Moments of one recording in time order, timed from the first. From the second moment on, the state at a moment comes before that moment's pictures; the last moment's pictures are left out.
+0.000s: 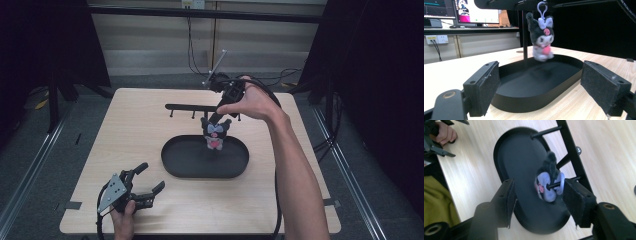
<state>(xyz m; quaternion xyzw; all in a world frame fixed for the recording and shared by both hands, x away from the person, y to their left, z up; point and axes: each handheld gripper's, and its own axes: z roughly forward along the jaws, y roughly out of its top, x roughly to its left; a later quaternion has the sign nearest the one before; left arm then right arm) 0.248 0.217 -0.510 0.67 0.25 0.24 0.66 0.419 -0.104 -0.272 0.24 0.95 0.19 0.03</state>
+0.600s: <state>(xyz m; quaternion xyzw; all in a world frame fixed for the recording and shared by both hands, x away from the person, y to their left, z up) 0.247 0.217 -0.510 0.67 0.25 0.24 0.66 0.368 -0.118 -0.303 0.23 0.93 0.27 0.04</state>
